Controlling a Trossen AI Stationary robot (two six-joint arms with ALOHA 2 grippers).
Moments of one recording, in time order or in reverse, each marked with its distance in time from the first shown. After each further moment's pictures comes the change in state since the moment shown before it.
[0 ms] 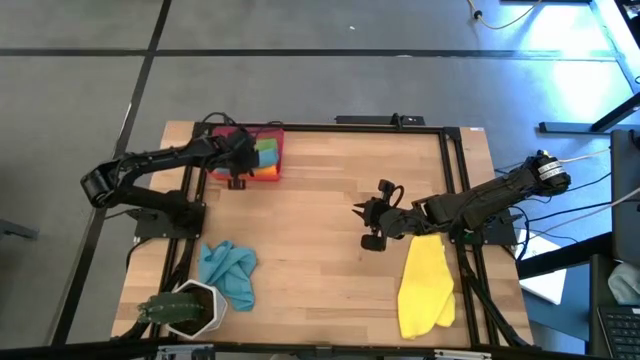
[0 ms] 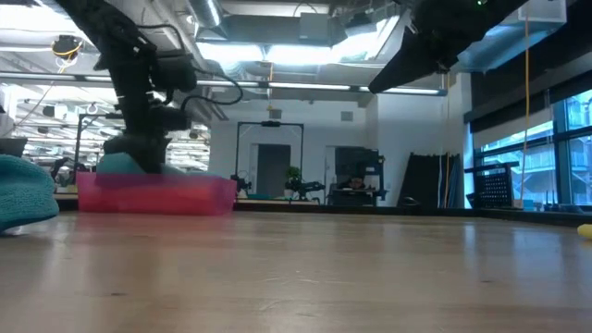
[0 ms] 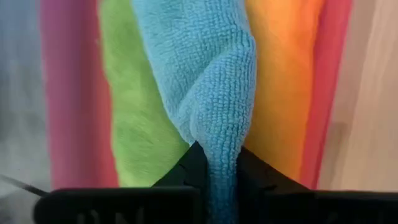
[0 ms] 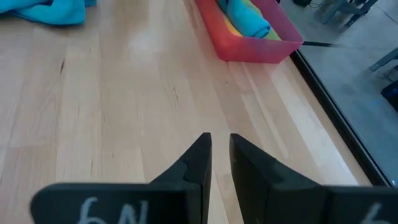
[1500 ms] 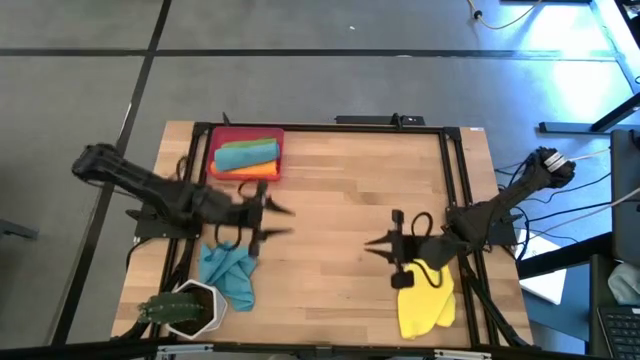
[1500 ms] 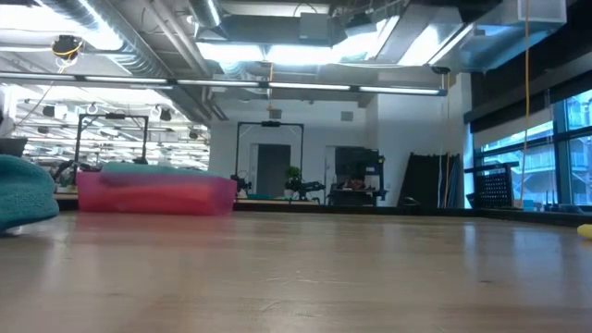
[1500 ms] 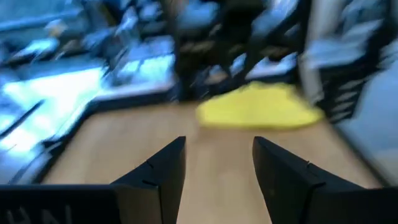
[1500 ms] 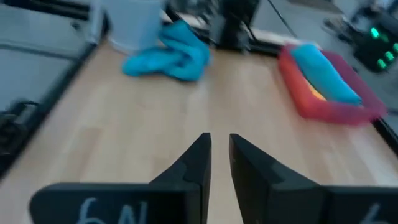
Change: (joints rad) left arm -1.010 -0.177 0.178 0.534 -0.115 -0.648; right arm 0.320 -0.130 -0.059 0.129 0.002 -0.007
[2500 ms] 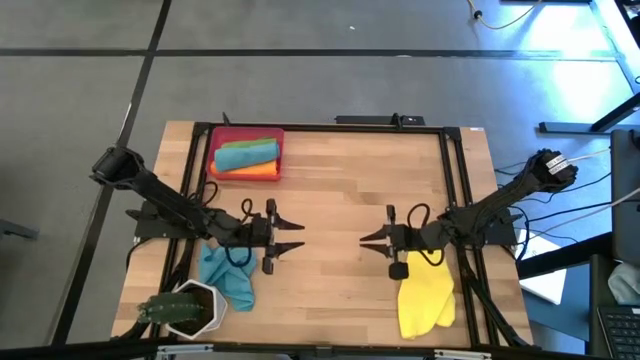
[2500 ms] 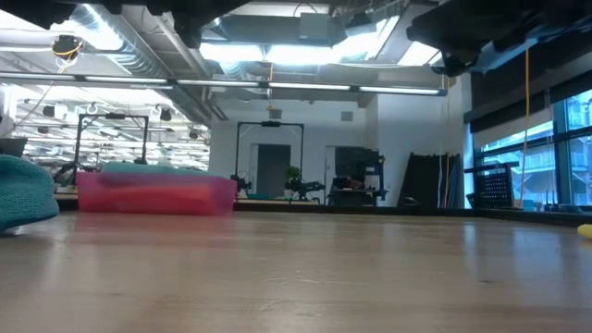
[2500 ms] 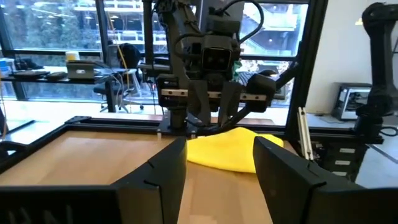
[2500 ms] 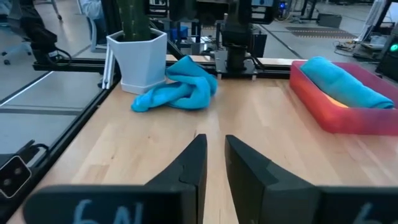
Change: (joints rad) left arm -0.102 0.285 -0.322 0.911 -0.154 -0.081; right arm -0.120 0.005 -0.319 0.611 -0.175 -0.021
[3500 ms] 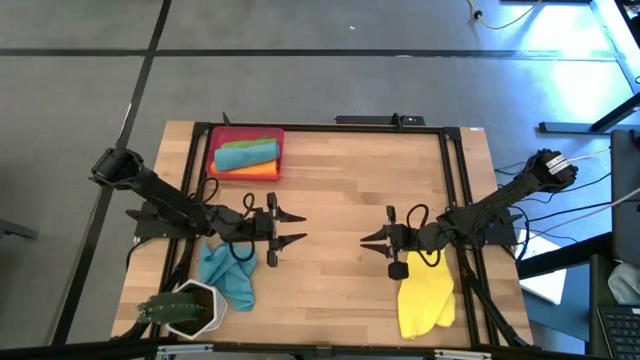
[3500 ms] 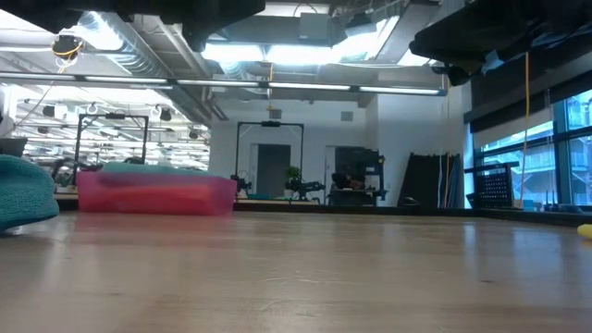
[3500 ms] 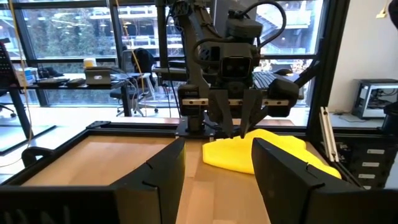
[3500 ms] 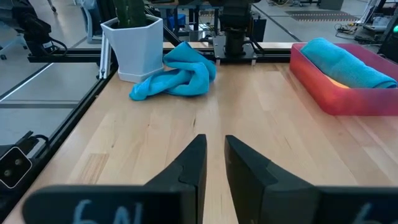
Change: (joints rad) left arm 0.053 0.000 0.000 0.001 -0.001 0.053; right arm 0.000 0.000 0.000 -0.059 0.001 0.059
